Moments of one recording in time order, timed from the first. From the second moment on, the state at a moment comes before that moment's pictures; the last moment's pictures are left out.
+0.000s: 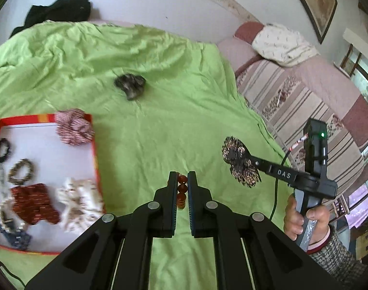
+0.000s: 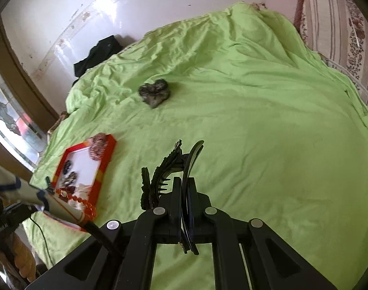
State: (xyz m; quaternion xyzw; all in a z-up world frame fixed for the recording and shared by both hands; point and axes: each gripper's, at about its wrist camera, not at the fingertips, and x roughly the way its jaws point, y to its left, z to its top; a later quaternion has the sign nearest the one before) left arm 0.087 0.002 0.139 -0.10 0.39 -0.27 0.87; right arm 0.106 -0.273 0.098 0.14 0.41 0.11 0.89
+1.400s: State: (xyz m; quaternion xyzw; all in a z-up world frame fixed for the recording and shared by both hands) left arm 0.036 0.095 0.165 0.00 0.34 -0.06 0.94; right arm 0.065 -0.152 0.115 0.08 0.42 0.17 0.89
